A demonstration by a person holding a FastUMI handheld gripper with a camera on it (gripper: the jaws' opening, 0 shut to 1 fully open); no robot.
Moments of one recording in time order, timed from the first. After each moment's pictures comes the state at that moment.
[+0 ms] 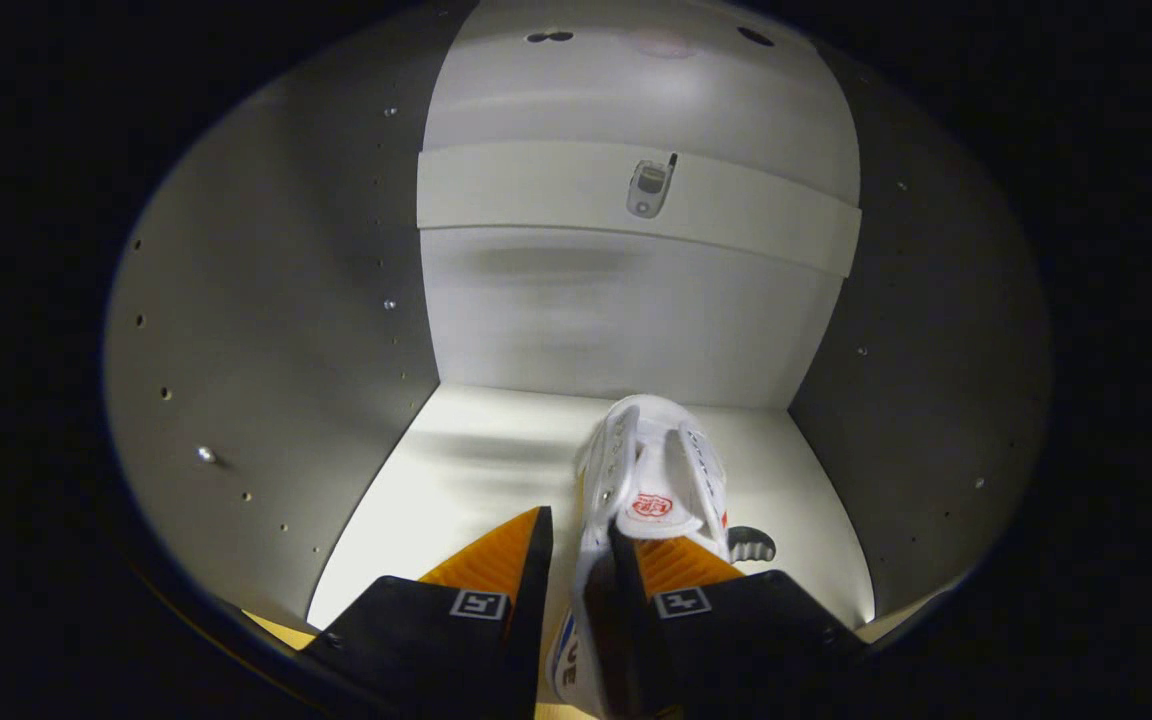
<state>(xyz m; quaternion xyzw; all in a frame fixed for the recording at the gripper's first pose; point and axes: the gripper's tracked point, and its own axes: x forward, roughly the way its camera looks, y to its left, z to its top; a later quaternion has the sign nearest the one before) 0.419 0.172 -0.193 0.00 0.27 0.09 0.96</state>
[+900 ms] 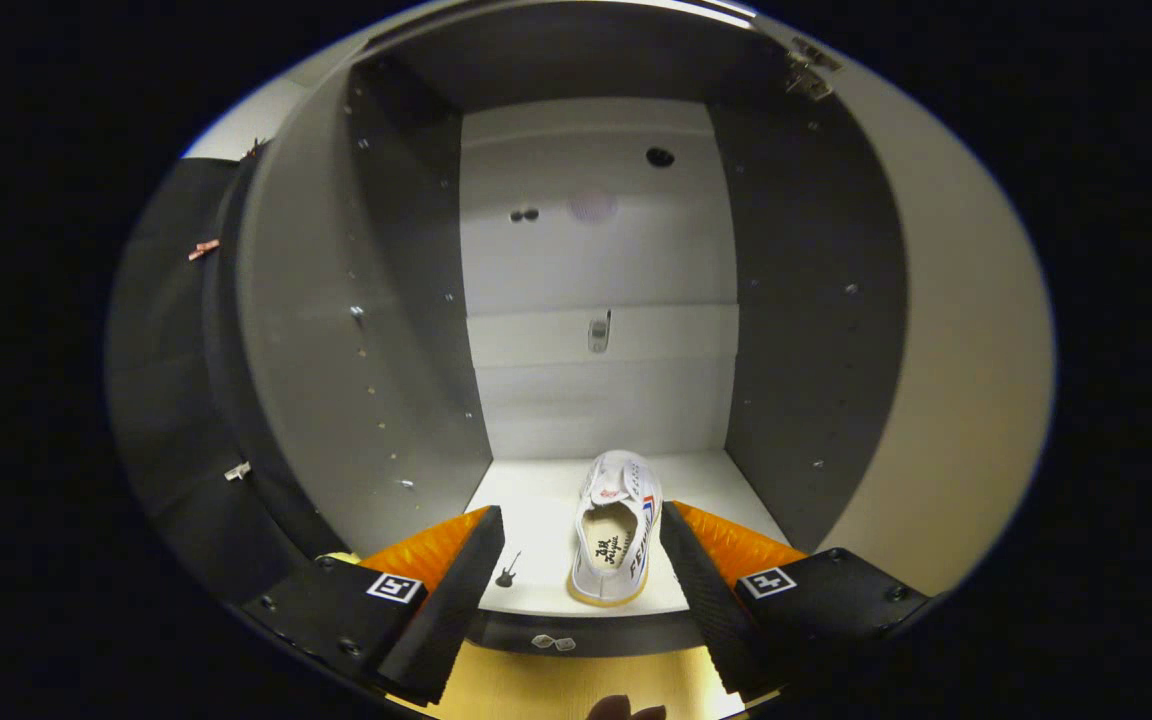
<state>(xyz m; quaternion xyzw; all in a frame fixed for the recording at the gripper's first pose) 0.274 0.132 -0.053 0.07 0.11 0.08 0.99</state>
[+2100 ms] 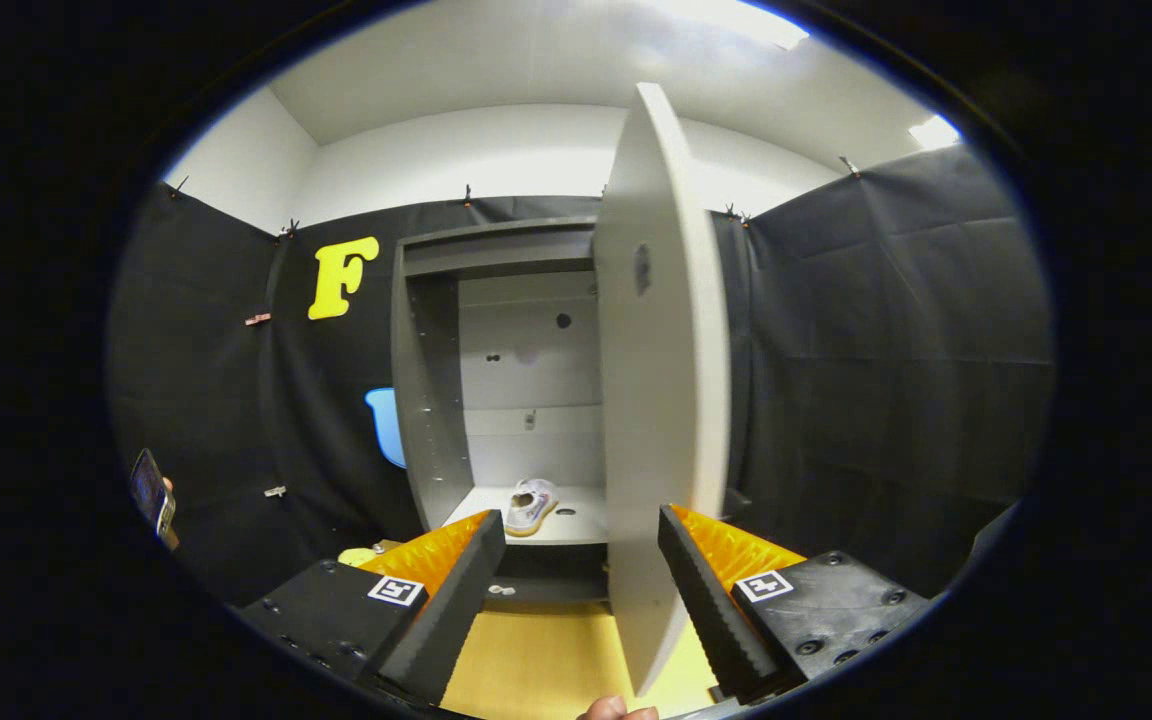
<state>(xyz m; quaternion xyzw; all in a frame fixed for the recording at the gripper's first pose) -0.049 -0.077 0.070 0.06 0.01 0.04 1.00</state>
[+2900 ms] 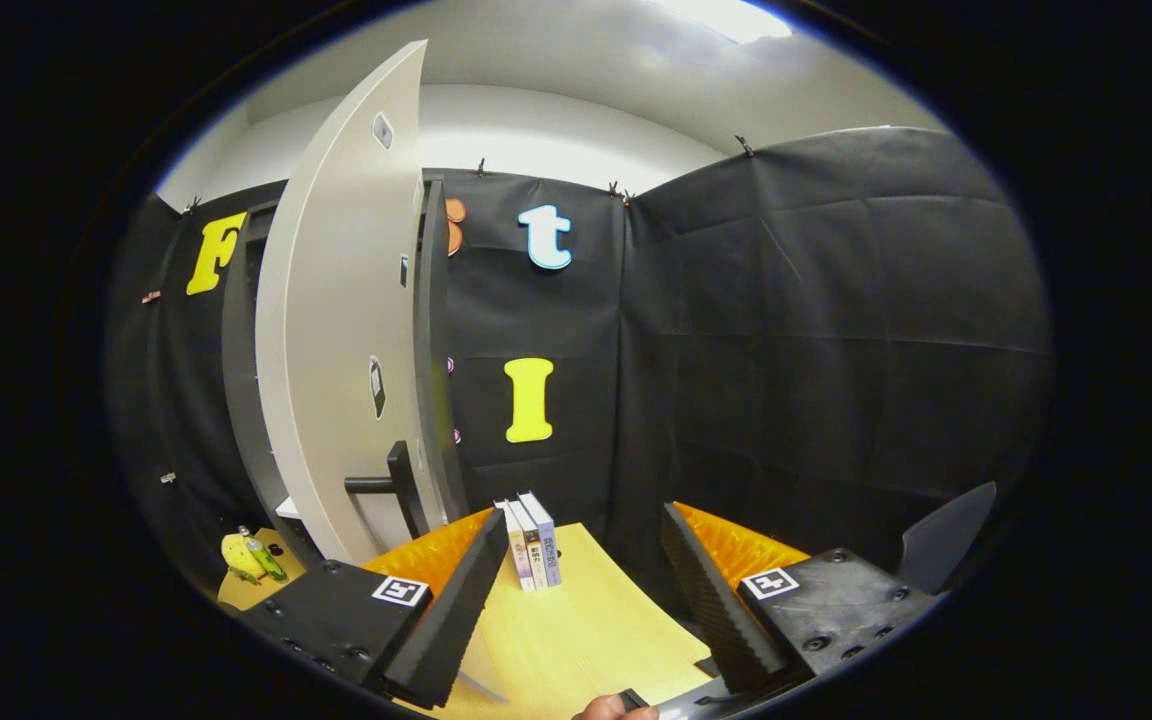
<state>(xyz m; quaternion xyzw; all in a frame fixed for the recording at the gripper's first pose) 0.013 -0.215 -0.013 0.04 0.05 -0.11 0.99</state>
